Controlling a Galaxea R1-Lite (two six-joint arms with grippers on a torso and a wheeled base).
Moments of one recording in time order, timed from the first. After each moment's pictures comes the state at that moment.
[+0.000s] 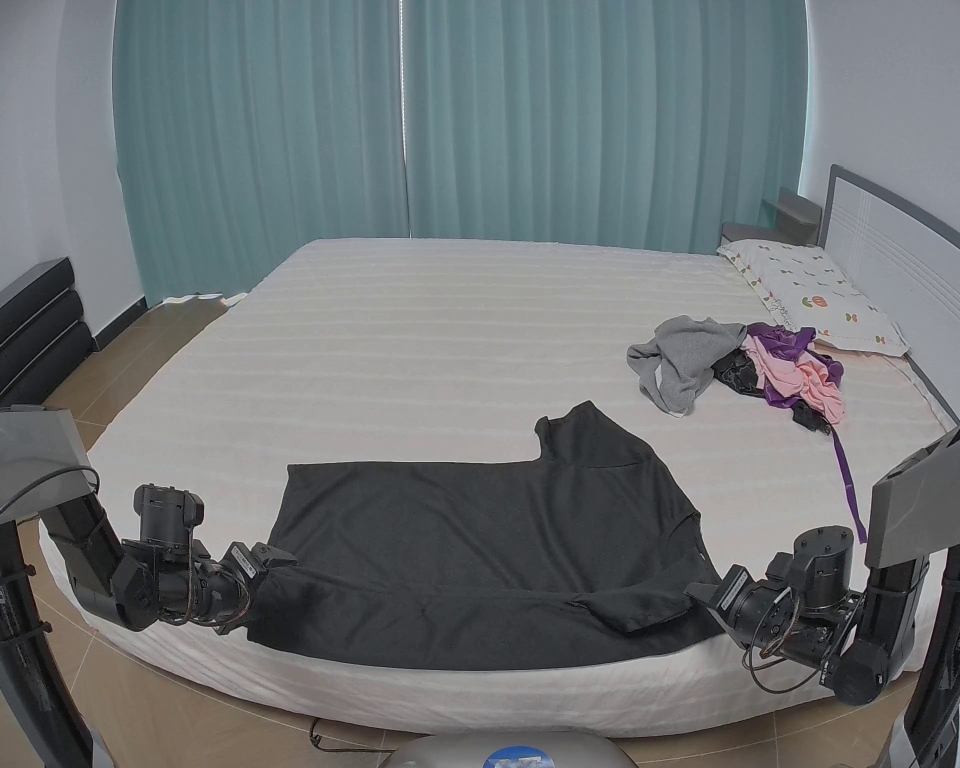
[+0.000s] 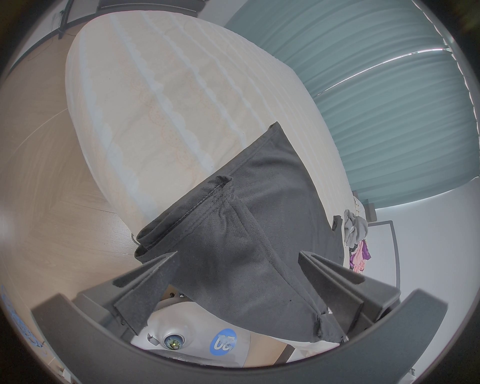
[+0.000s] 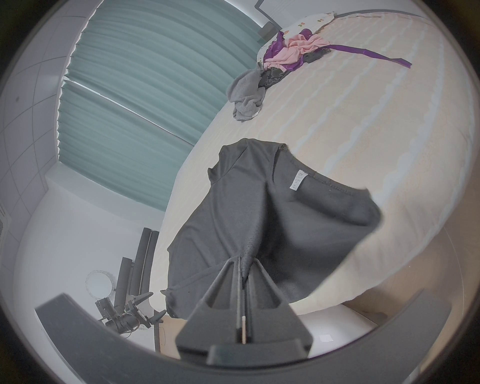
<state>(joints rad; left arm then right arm) -0.01 2.09 -0.46 -0.78 -0.27 -0.92 0.36 2.17 -0.08 -1.55 0.04 1.00</state>
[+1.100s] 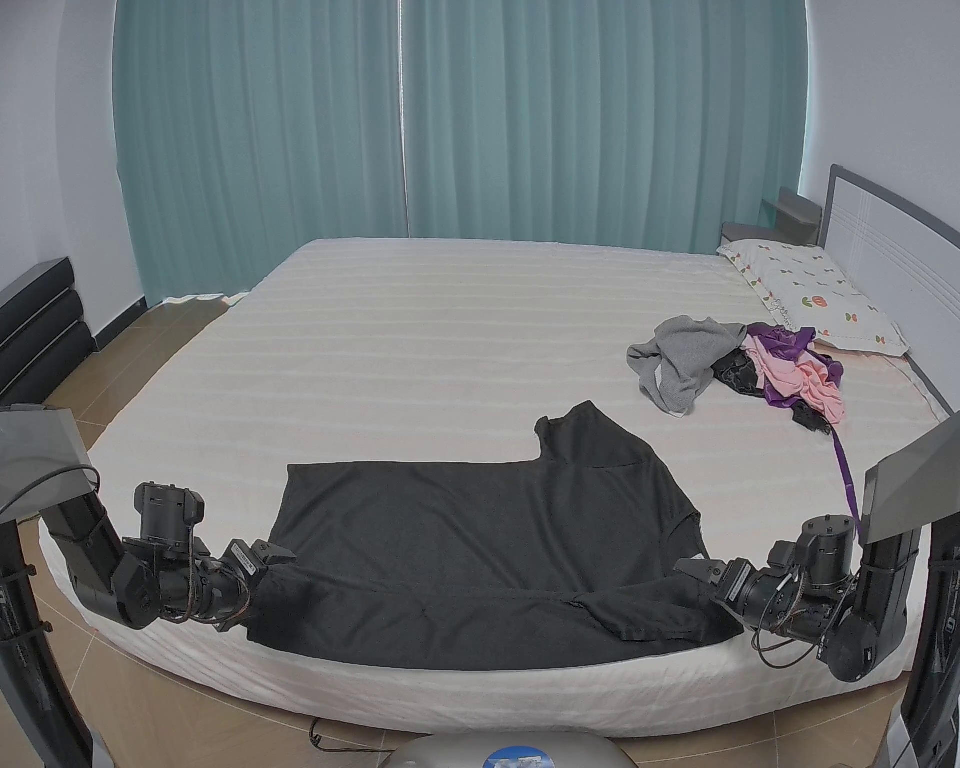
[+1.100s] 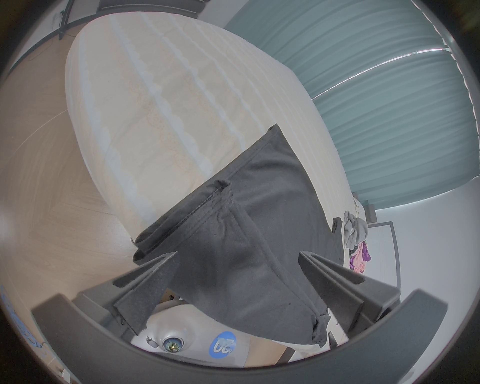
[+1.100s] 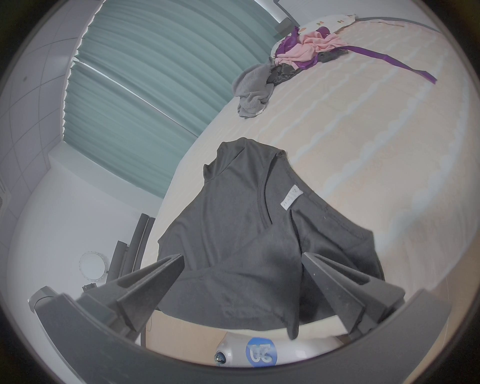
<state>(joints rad) -0.01 2.10 -0.47 -0.78 -0.27 -0.92 0.20 2.27 -0.16 -1.55 0.22 0.80</state>
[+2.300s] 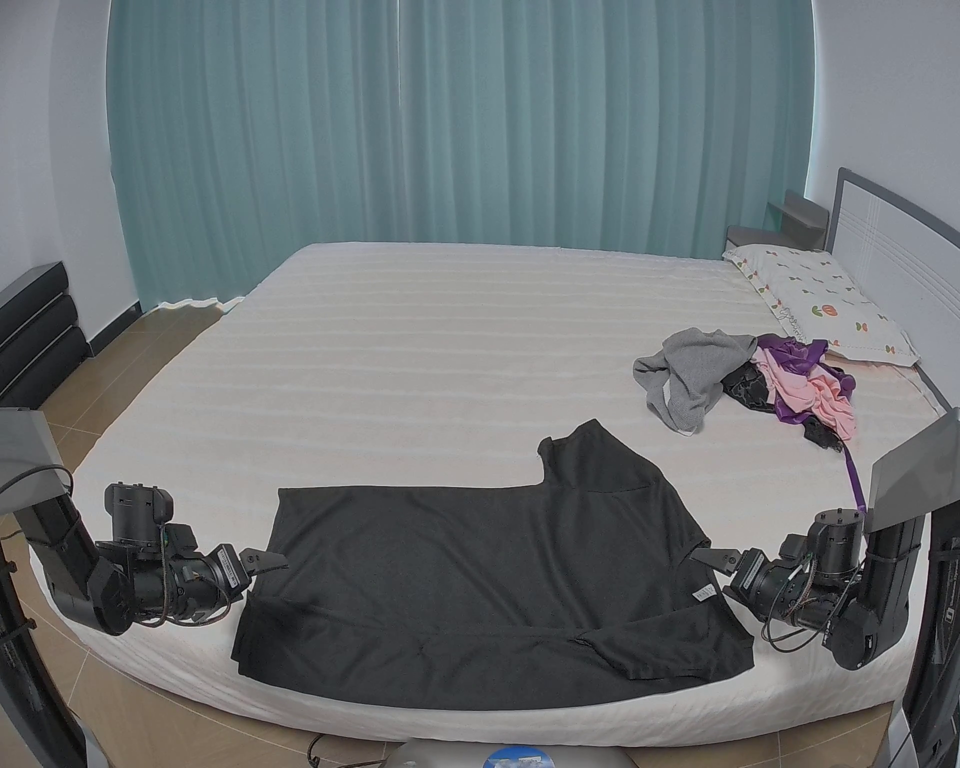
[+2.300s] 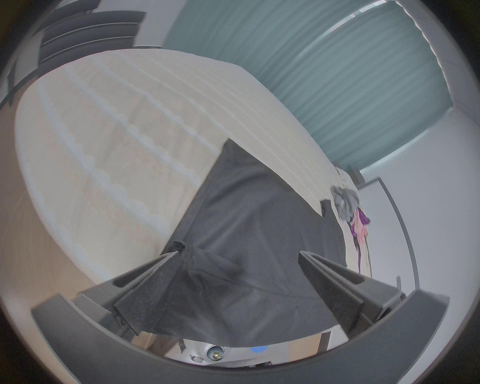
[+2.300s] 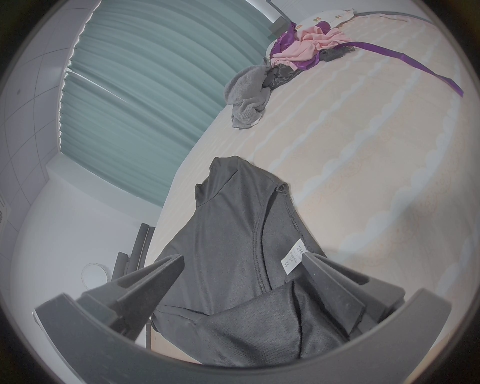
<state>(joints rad) 0.06 2.04 -0.39 -0.86 -0.37 -0.57 0.10 2.32 -0.21 -1.55 0.30 0.79</state>
